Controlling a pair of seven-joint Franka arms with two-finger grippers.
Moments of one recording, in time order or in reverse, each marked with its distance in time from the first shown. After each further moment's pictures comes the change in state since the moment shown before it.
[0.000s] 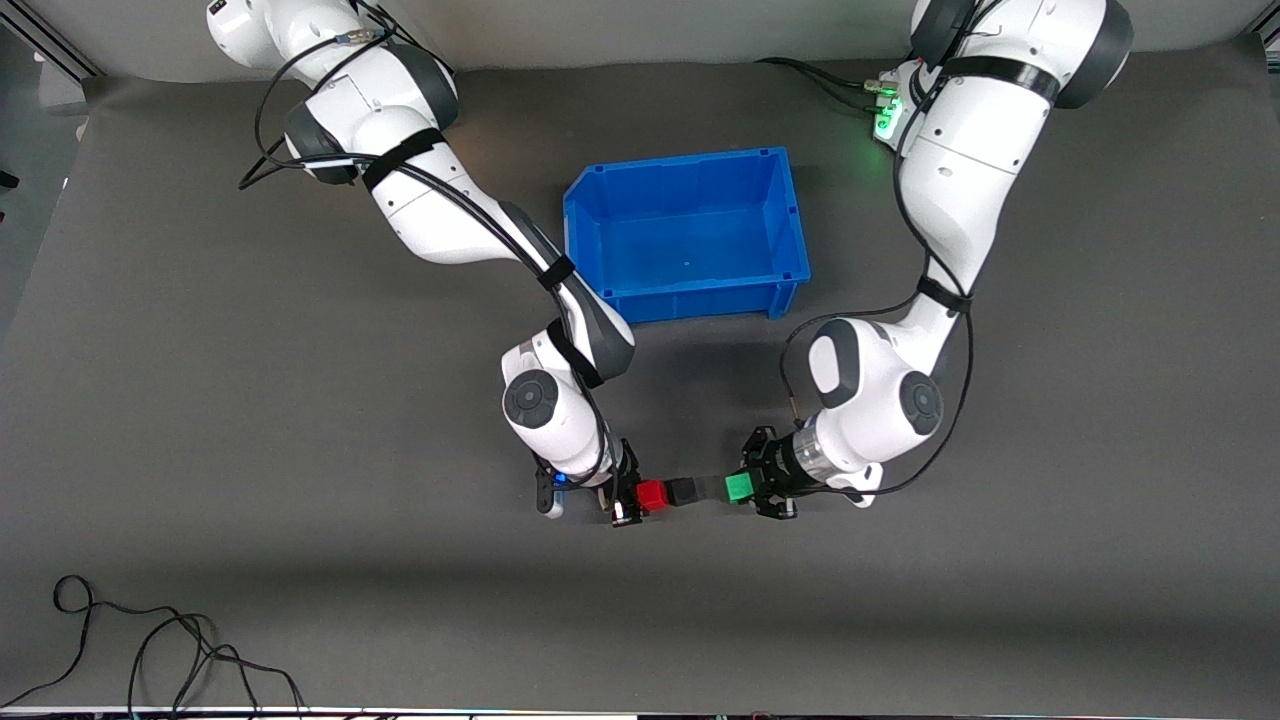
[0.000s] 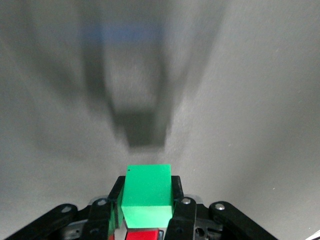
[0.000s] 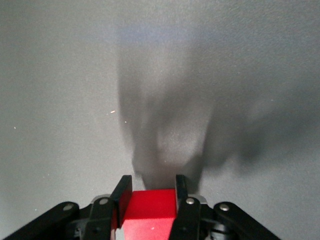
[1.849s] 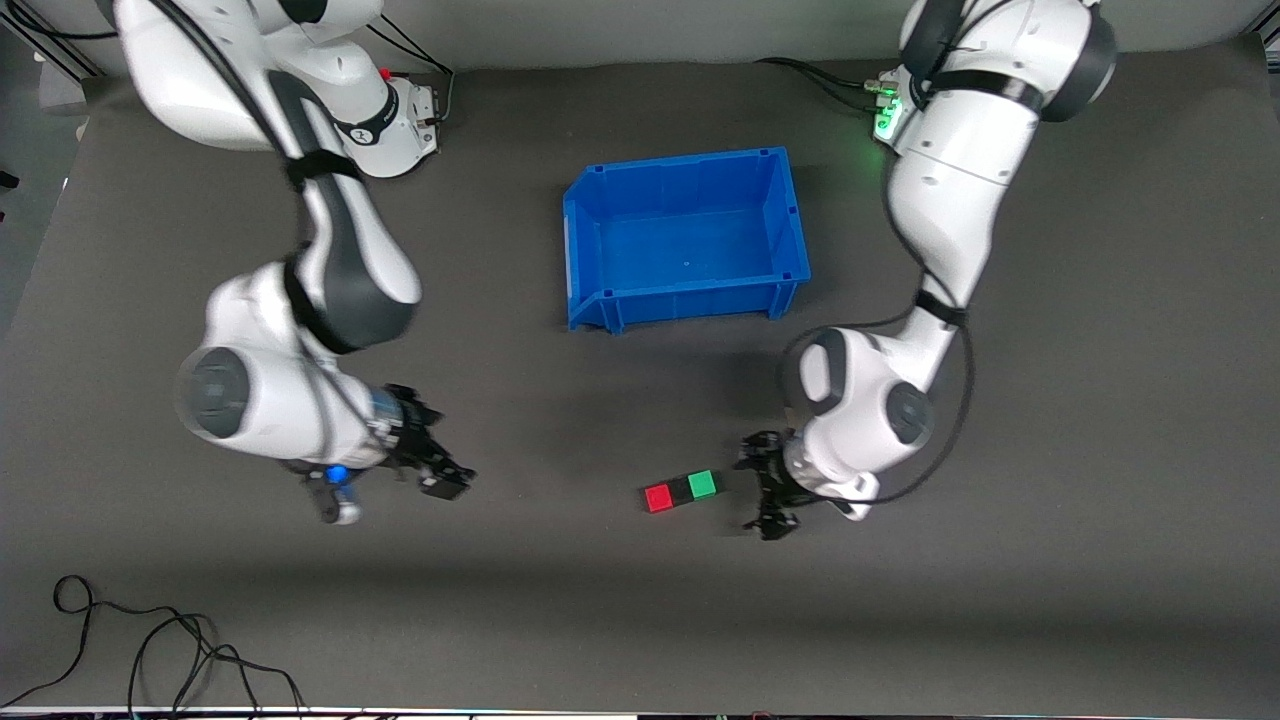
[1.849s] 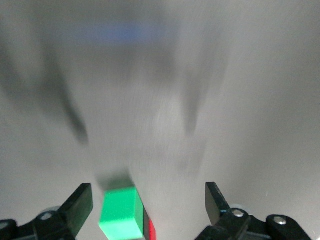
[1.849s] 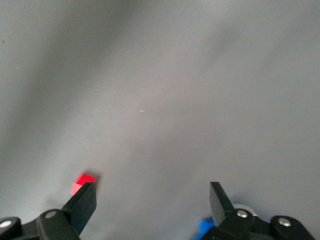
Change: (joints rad) left arm 0.046 0.024 0.029 0.079 0.124 -0.137 0.059; right arm -0.287 -0.607 -0.024 -0.306 -0.004 -0.712 -0.775
